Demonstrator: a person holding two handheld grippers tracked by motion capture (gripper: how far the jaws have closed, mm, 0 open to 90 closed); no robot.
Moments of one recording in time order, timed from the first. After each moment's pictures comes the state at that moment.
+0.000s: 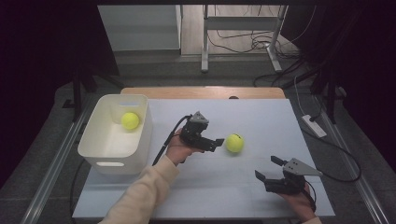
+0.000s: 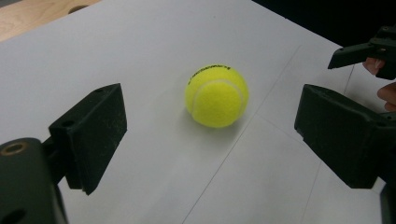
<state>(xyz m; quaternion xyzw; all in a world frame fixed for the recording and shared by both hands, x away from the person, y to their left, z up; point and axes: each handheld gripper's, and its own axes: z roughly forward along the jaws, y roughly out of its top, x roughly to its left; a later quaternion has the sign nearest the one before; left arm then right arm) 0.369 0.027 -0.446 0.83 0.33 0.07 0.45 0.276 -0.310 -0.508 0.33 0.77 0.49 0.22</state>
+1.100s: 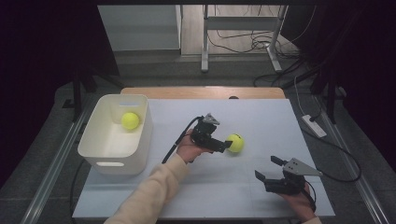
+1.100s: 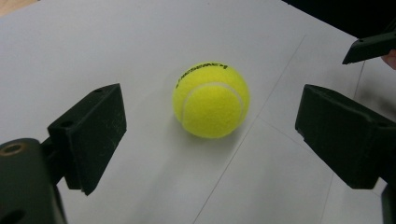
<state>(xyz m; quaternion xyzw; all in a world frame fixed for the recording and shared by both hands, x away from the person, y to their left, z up) 0.384 -0.003 -0.463 0.84 0.32 0.06 0.43 0.276 -0.310 -0.508 0.33 0.77 0.49 0.22</state>
